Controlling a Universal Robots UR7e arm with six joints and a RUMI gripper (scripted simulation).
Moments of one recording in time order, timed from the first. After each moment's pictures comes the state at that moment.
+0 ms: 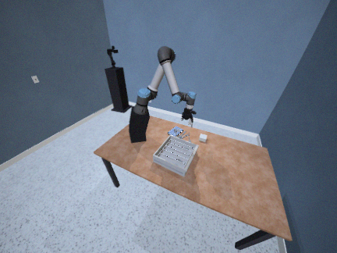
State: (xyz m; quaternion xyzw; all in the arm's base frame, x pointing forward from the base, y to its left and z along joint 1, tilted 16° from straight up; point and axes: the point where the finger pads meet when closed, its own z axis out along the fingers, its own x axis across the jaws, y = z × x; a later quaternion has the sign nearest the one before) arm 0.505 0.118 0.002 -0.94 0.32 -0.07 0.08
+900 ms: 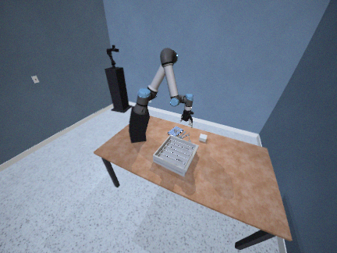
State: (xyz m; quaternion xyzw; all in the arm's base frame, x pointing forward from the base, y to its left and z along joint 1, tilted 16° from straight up) arm 0.506 0.142 -0.022 -0.96 0.23 -0.10 0.09
